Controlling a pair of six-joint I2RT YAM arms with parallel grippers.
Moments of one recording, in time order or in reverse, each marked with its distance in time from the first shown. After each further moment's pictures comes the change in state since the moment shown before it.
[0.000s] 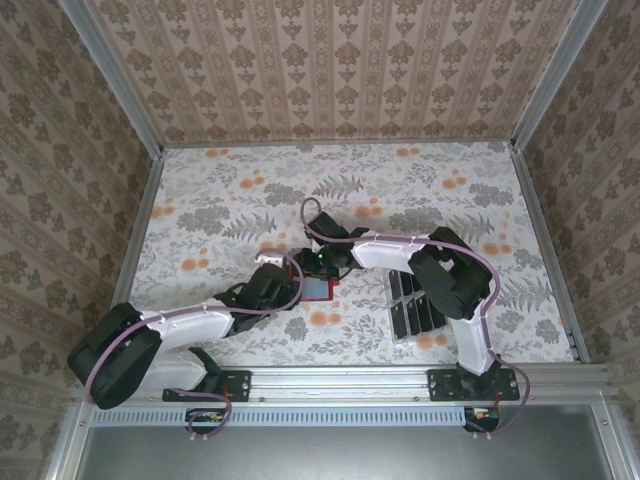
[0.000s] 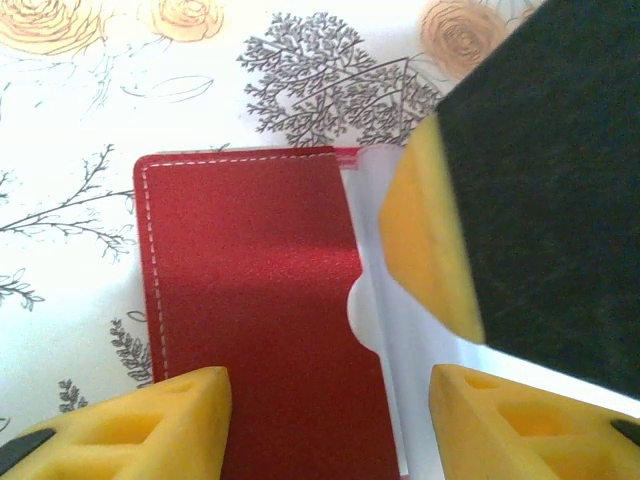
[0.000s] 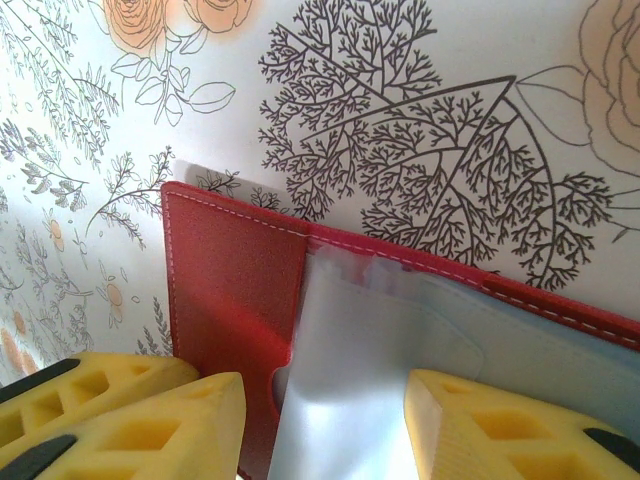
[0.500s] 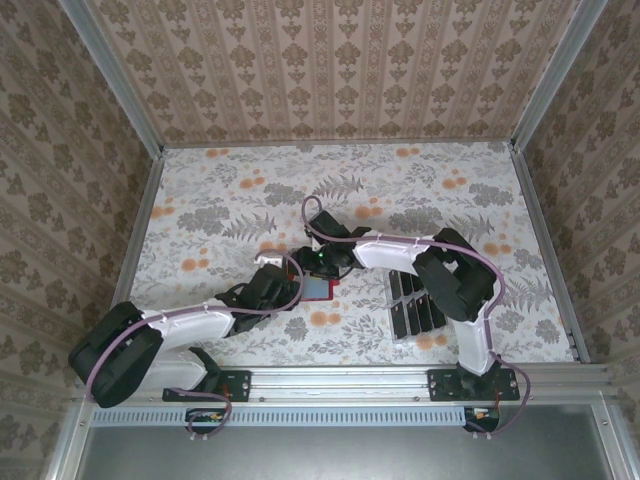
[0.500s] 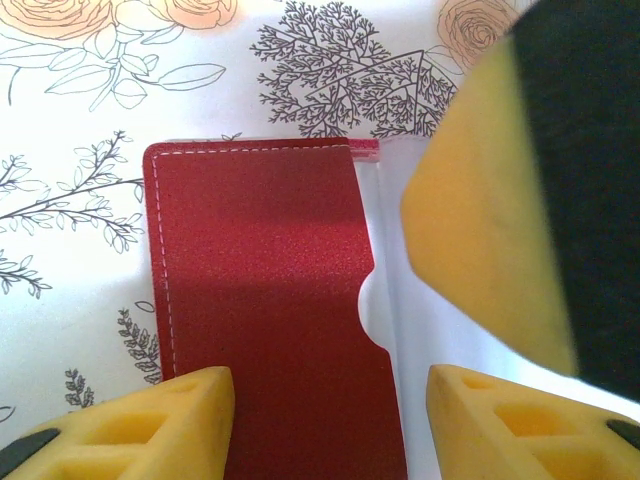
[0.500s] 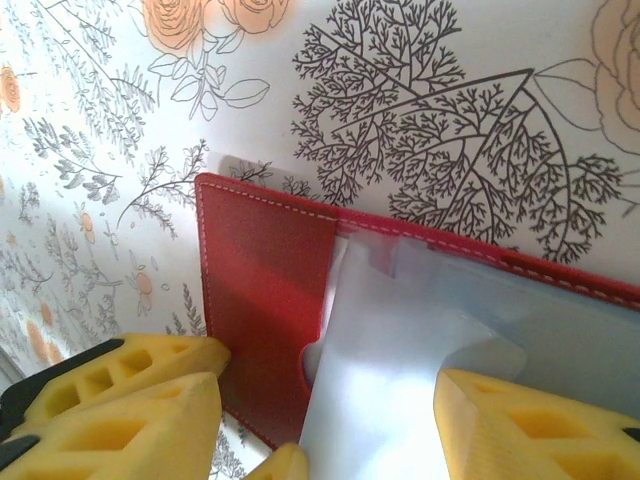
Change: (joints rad) left arm -0.006 0.003 0.000 -0.002 -0.012 -0.023; right arm 0.002 -0.042 -0.010 -0.007 -0.005 0.014
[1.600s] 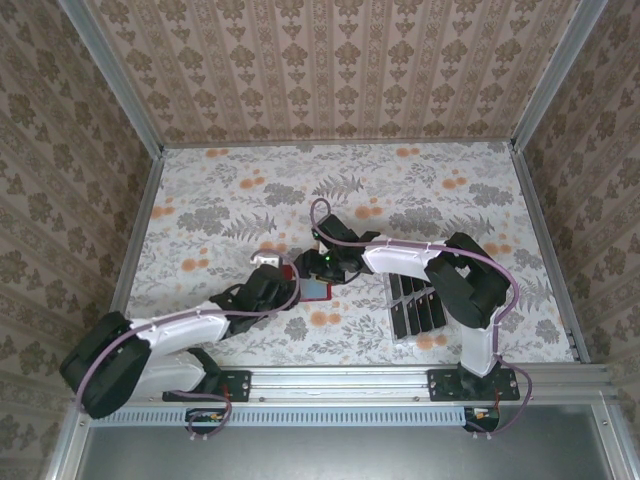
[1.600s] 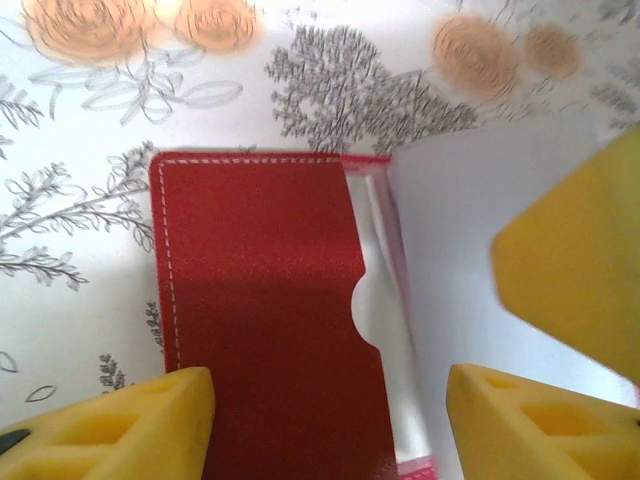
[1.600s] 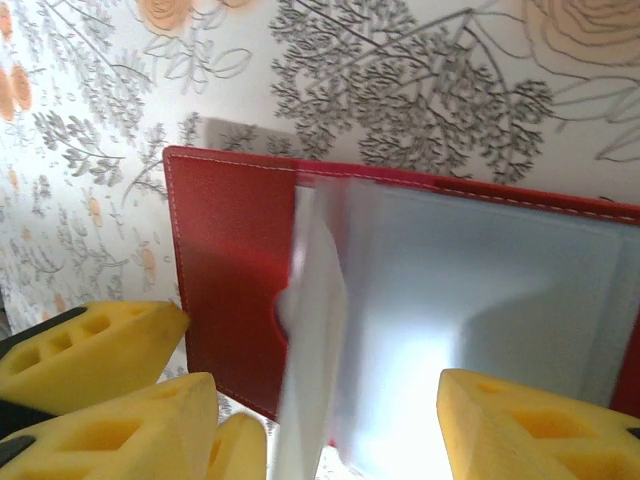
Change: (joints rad) left arm 0.000 -0.110 -0.002 -0.069 -0.015 -0.008; right arm 0.003 -0.075 -0.085 0.033 0.005 0.053
